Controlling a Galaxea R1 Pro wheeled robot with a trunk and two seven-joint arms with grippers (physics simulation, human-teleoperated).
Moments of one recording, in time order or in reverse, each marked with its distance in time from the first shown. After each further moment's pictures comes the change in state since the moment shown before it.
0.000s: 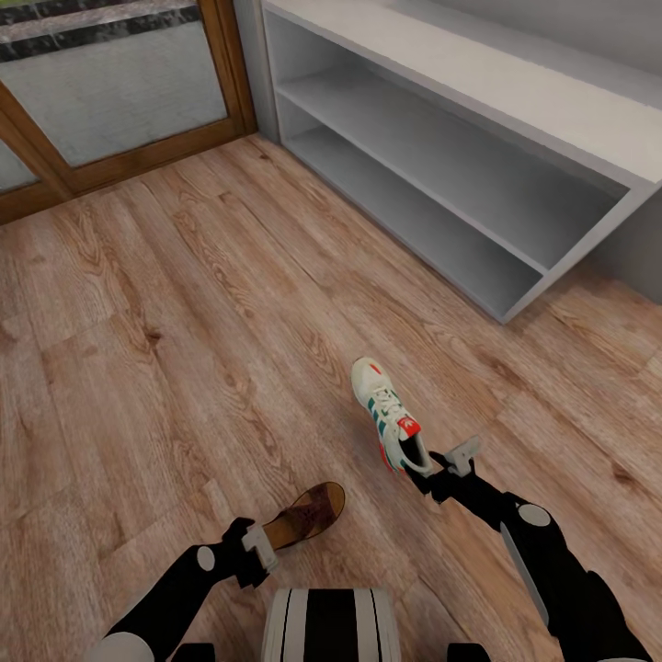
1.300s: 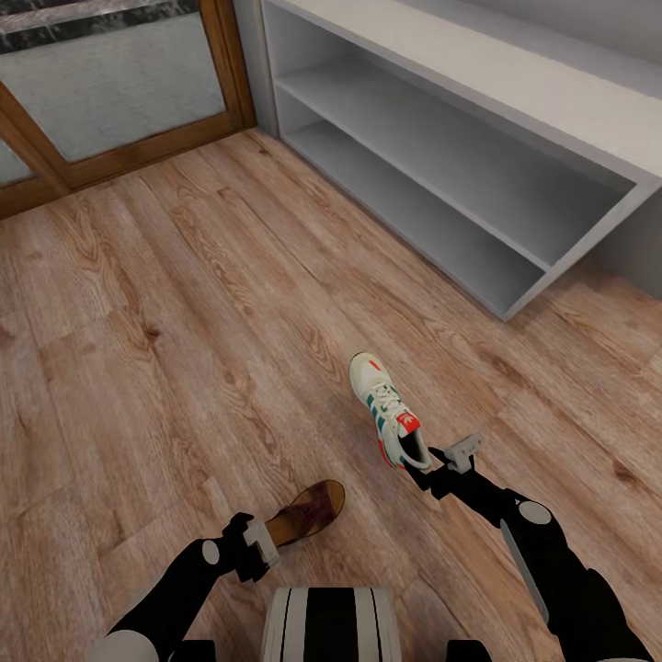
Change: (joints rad) left arm 0.002 -0.012 -0.001 -0.044 -0.040 0.059 0.001; right arm 0.000 0.001 0.002 -0.027 0.001 0.002 0.000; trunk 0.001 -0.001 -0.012
